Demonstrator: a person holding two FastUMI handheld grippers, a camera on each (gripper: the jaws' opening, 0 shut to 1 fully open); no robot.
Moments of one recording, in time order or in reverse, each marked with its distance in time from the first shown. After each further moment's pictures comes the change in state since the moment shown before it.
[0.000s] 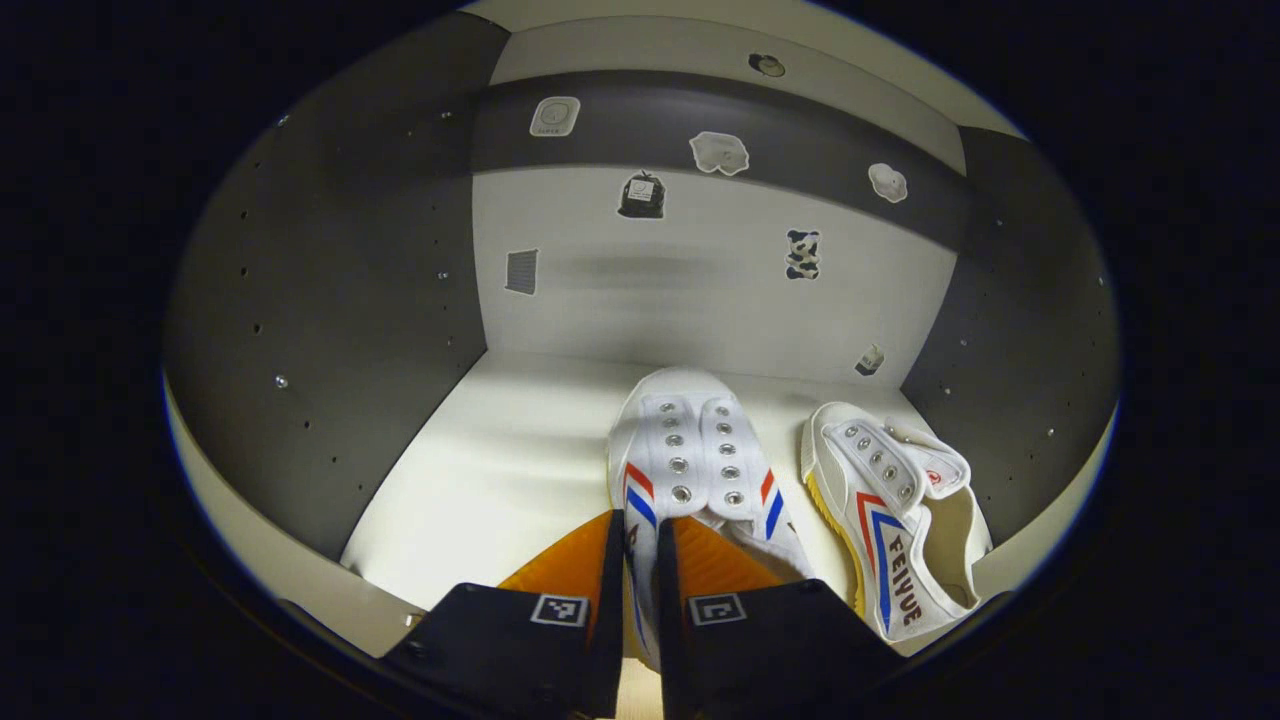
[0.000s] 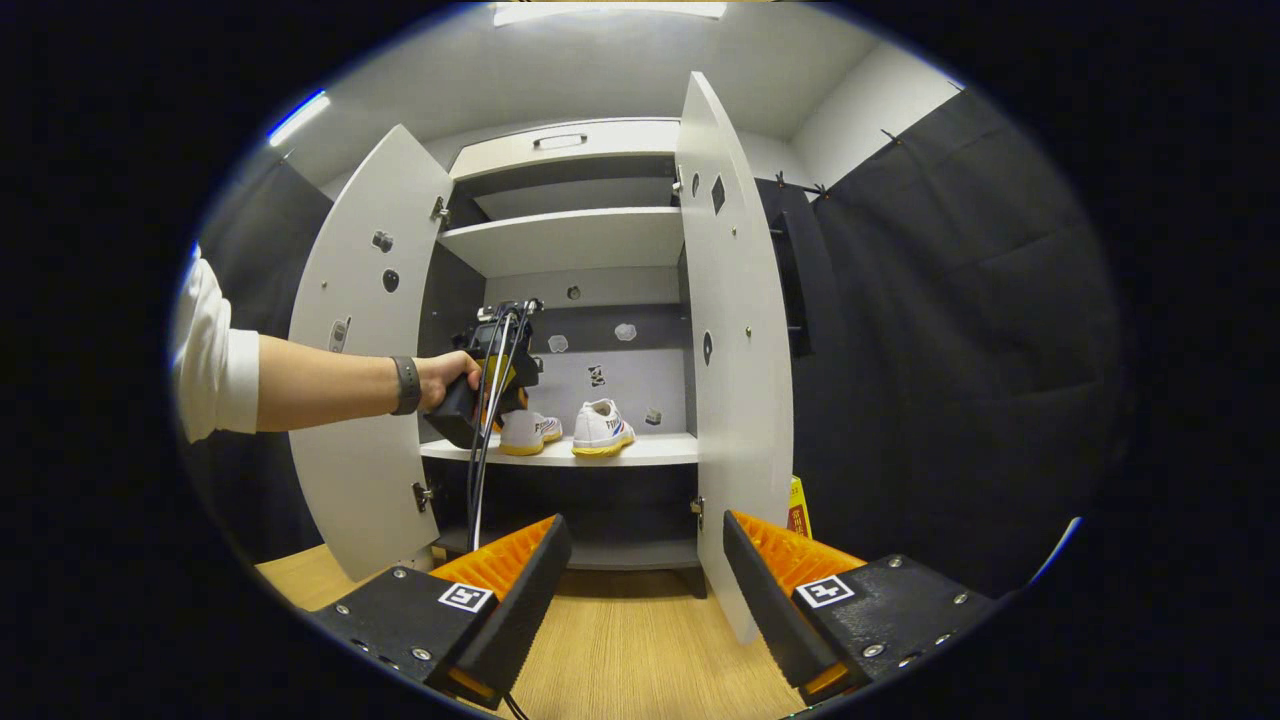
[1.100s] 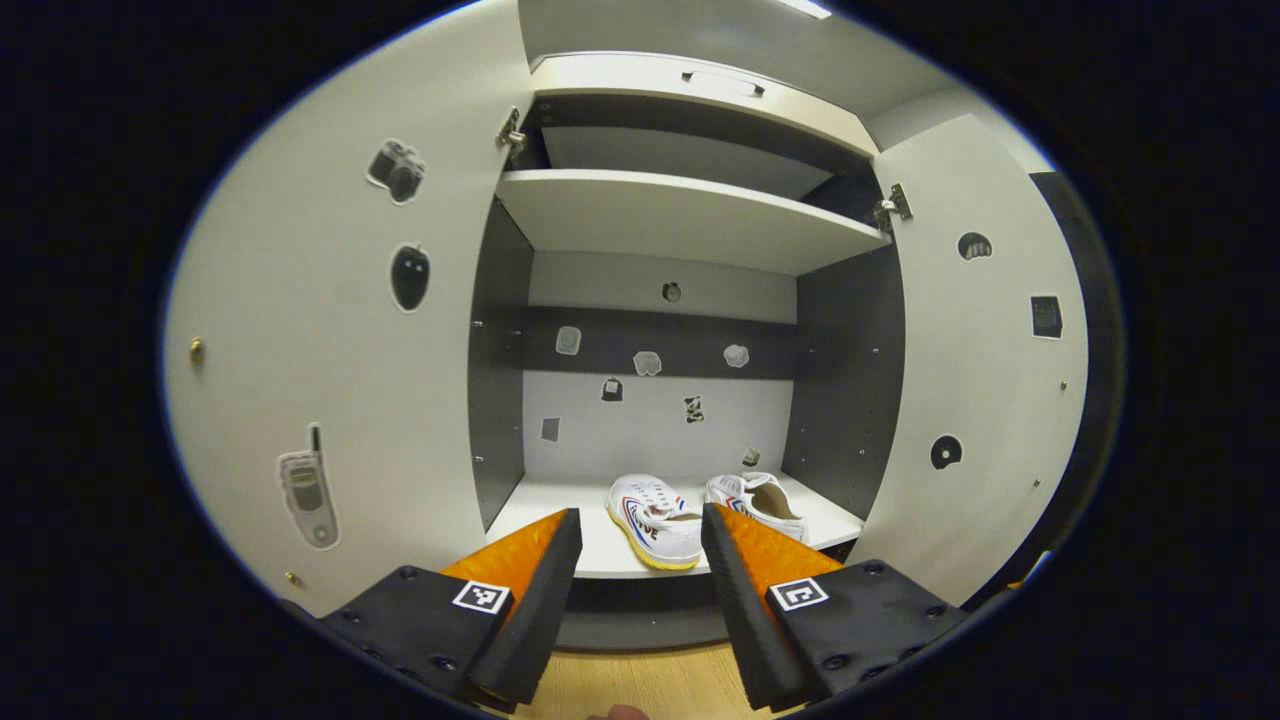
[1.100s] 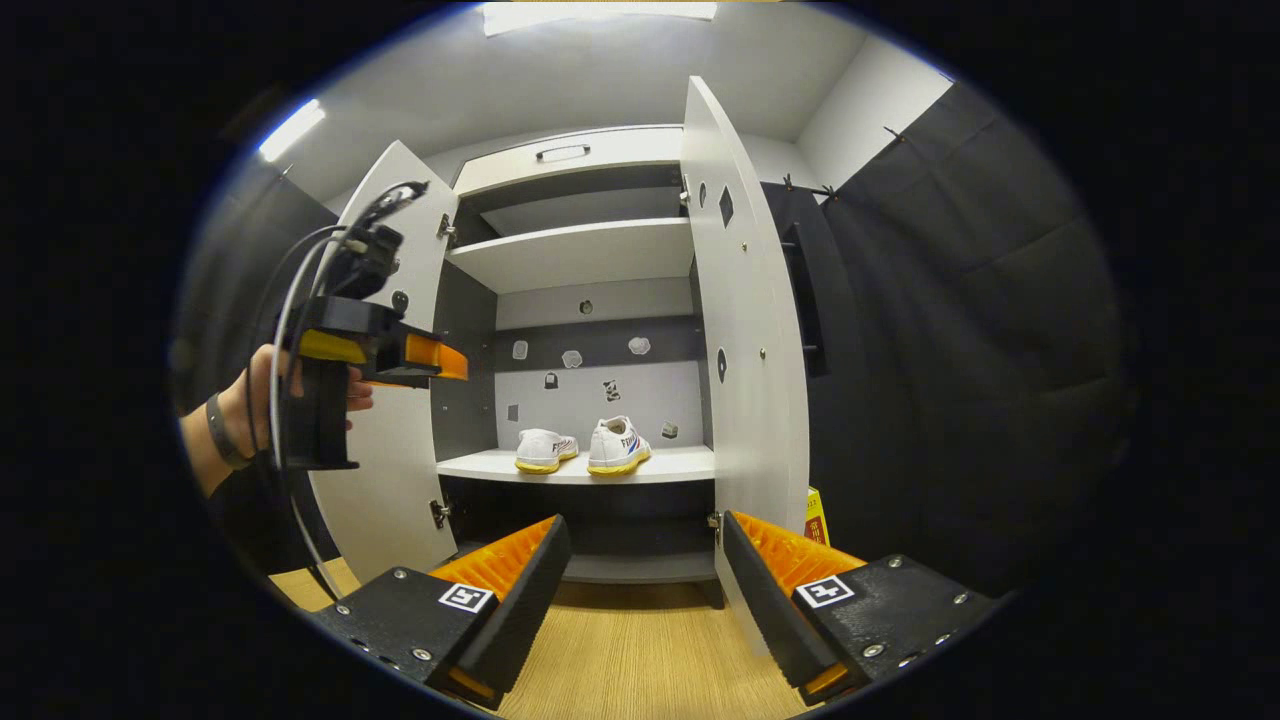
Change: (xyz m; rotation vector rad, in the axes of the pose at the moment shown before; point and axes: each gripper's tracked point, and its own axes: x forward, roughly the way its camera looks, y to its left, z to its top) left arm -0.269 0.029 -0.007 0.036 -0.570 -0.138; right arm 0.004 0.005 0.021 0.025 -0.027 0.051
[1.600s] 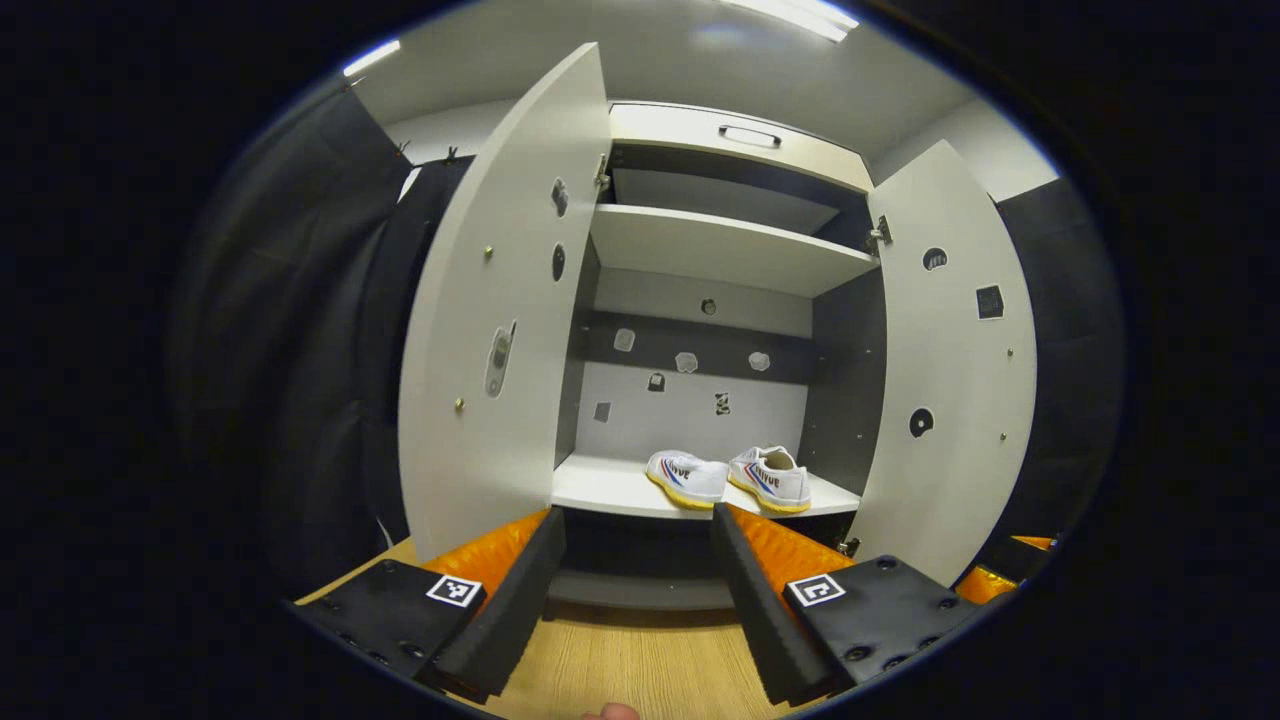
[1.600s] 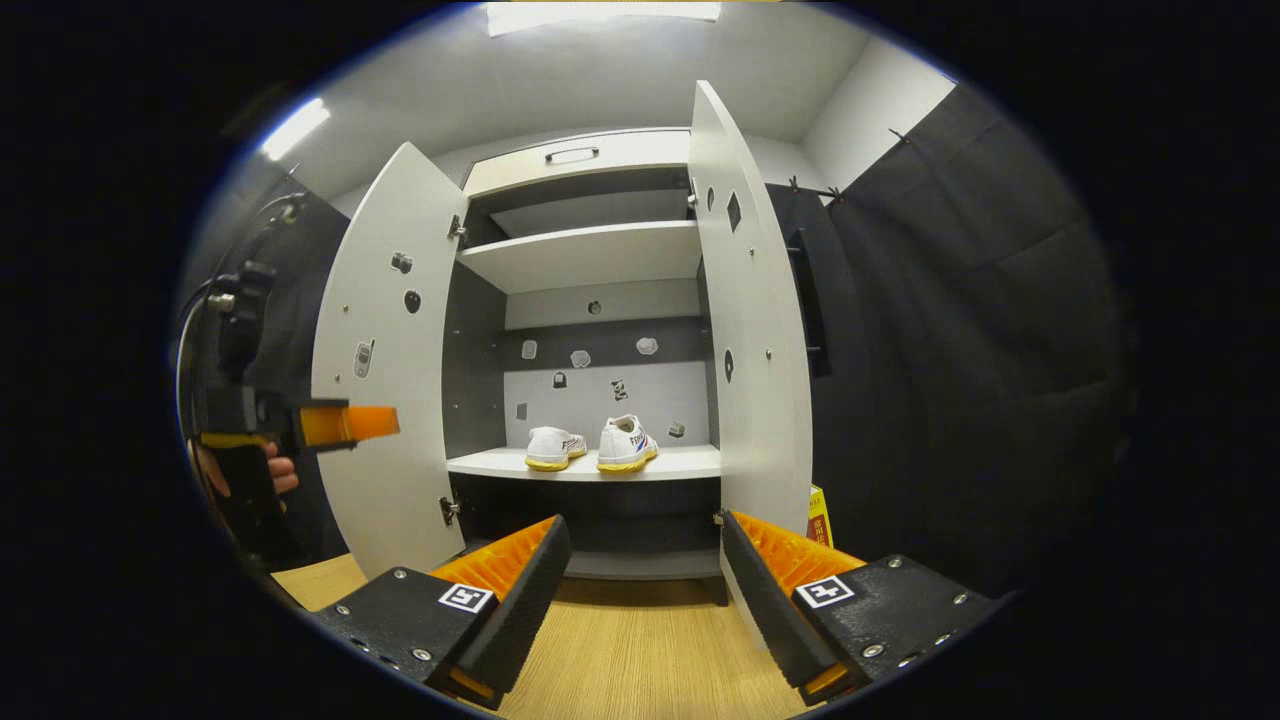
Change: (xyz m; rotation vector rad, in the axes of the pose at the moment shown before) left arm -0.120 0.022 -0.076 -0.066 -0.066 0.106; right arm -0.011 0.008 -0.003 -0.002 0.002 0.017
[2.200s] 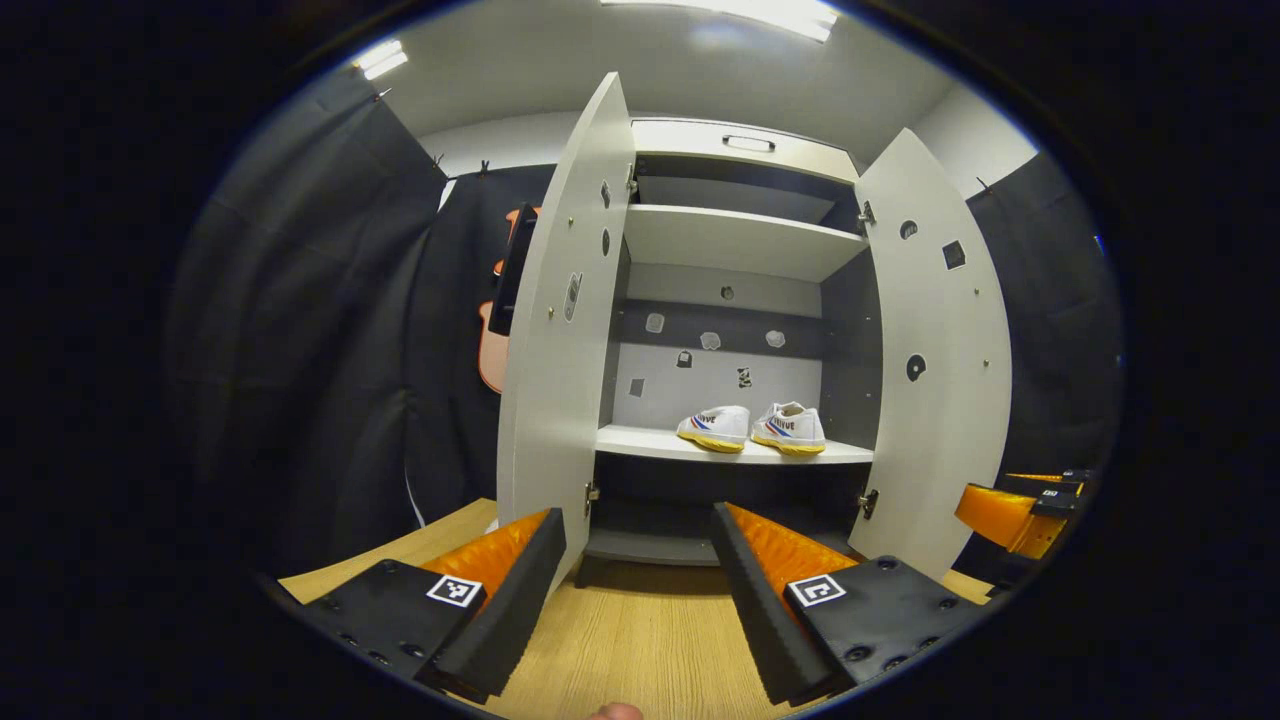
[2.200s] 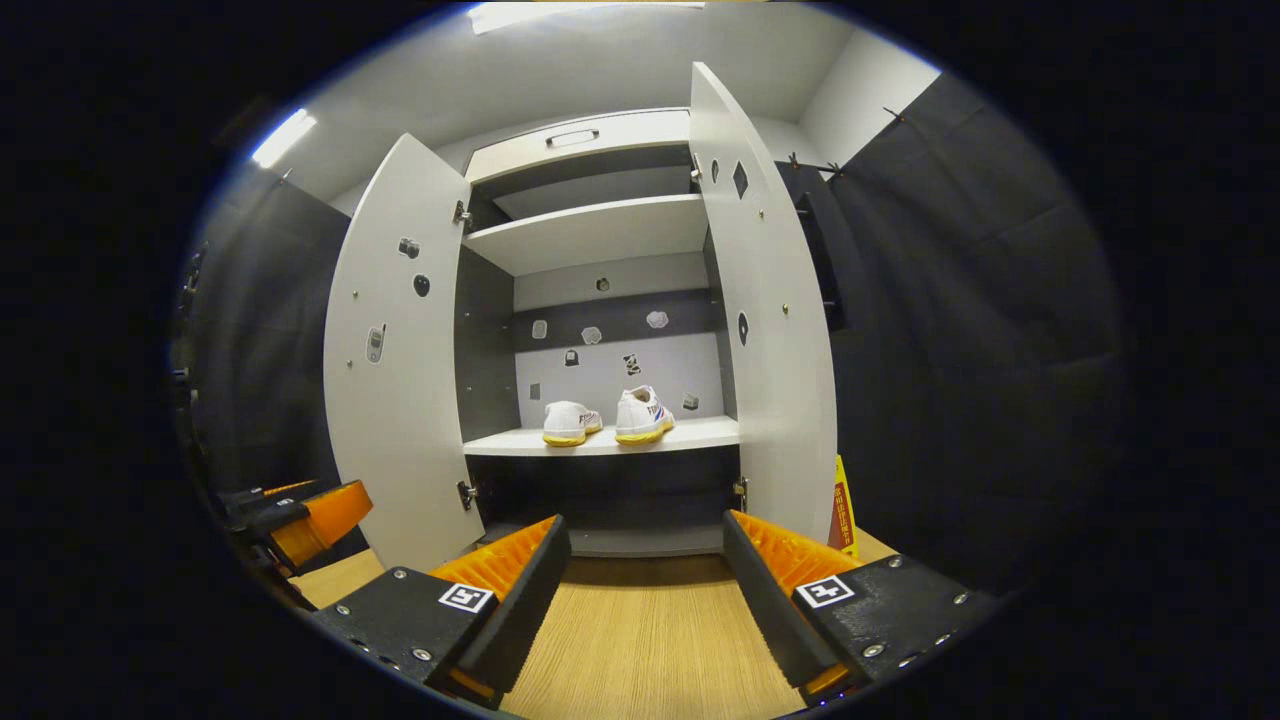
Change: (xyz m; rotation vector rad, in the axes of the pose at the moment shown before) left arm -0.075 0.003 -0.064 0.041 -0.017 0.055; right arm -0.006 0.015 -0.029 0.039 0.066 0.020
